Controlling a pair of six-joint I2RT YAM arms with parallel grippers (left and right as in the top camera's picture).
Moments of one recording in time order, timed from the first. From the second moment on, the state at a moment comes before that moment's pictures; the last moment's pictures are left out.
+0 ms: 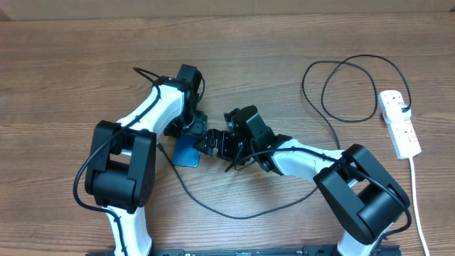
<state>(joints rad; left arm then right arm) -0.28 2.05 1.38 -0.91 0.00 -0.22 0.67 1.88 0.89 0.17 -0.56 0.95</state>
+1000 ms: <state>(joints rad) -0.18 2.05 1.39 -0.98 0.22 -0.06 0.74 1.97 0.90 0.39 -0.56 1.01</state>
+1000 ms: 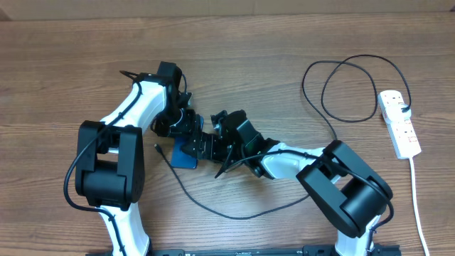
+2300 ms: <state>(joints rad) -0.16 2.05 1.39 -1.00 0.31 -0.05 0.75 2.12 0.88 0.66 -0.52 1.15</state>
